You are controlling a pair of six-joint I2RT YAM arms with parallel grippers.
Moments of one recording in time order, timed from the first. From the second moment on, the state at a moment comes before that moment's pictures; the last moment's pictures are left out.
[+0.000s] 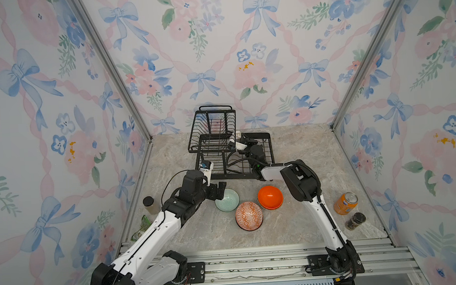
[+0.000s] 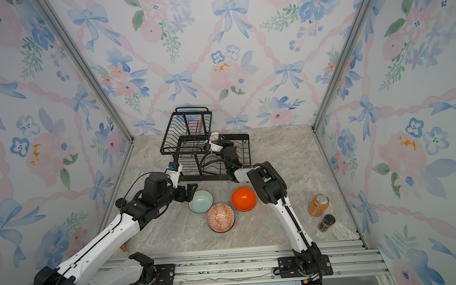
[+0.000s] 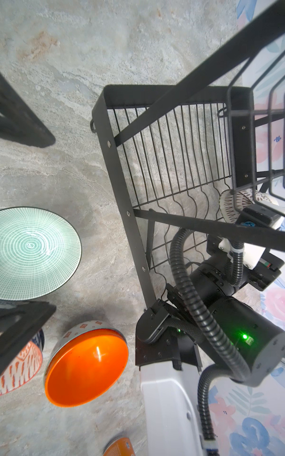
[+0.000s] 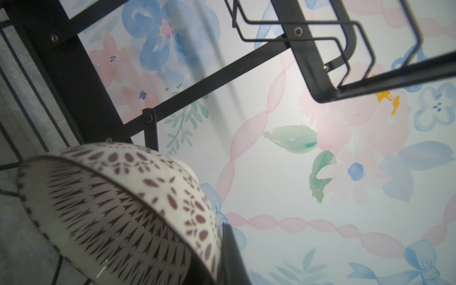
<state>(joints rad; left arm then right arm) -0.45 1.03 0.70 -0.26 0.03 -0.16 0.57 2.54 1.68 1.00 0.30 -1.14</state>
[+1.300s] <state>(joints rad) -0.45 1.03 0.69 -0.26 0.03 -0.16 0.61 2.48 1.61 0.85 0.35 -1.03</state>
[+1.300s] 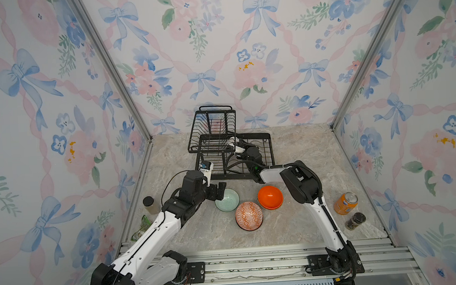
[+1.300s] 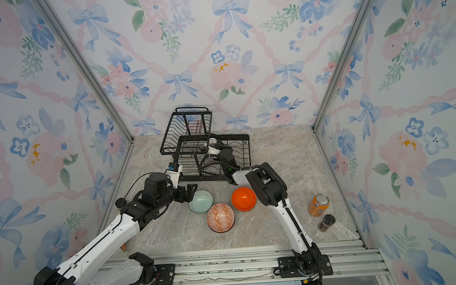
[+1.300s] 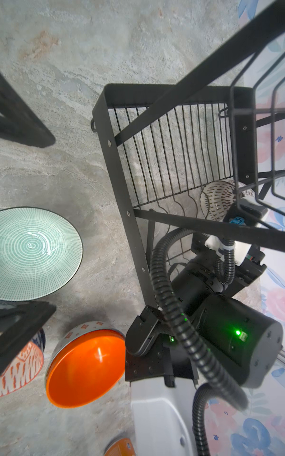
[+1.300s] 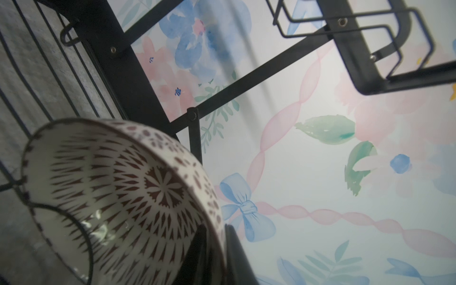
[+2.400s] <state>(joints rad) -0.45 1.02 0.68 -0.24 0.02 -0.16 0.54 2.00 1.24 0.61 0.32 -0.72</state>
